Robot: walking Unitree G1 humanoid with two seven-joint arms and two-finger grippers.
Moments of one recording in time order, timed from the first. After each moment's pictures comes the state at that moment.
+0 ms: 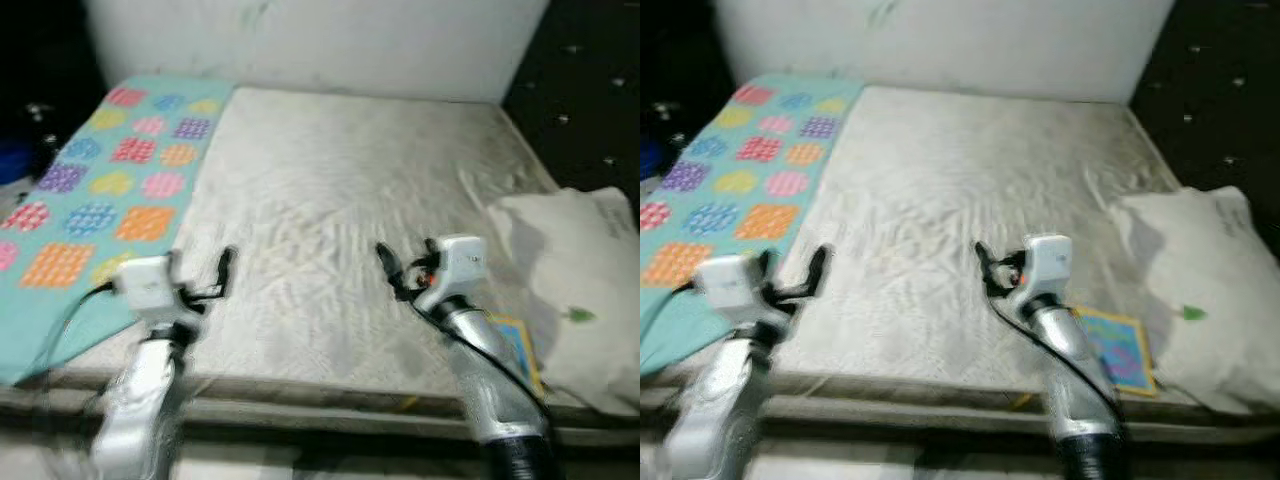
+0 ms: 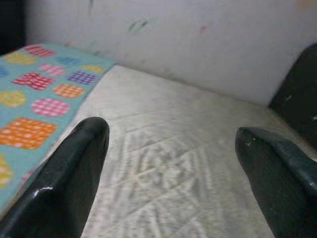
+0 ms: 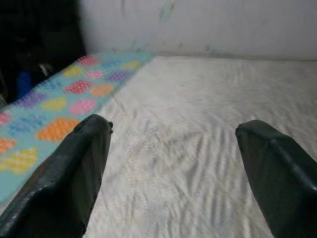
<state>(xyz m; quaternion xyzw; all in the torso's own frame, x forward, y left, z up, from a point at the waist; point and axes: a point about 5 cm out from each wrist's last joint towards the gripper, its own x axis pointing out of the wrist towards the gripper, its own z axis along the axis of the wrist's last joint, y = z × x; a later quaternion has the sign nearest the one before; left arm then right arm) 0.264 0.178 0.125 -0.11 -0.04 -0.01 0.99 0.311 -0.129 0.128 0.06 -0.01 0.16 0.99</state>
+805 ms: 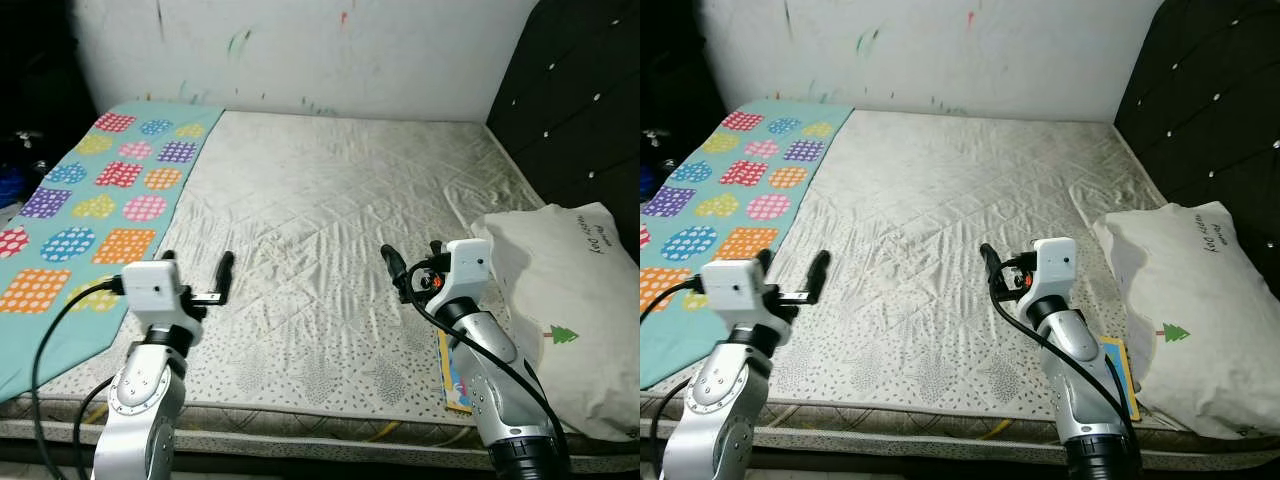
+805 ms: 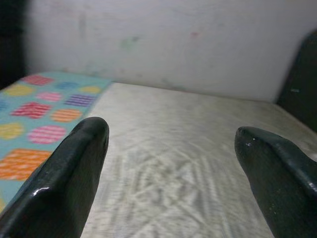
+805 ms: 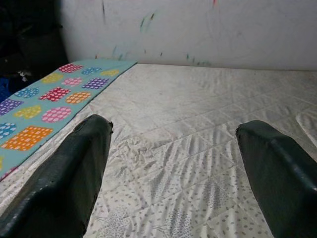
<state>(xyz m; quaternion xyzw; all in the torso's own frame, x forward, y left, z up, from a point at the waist) 0.262 0.178 0.126 -0.05 -0.05 -0.01 1.00 0.309 -0.148 0.120 0.05 0.00 0.13 0.99</state>
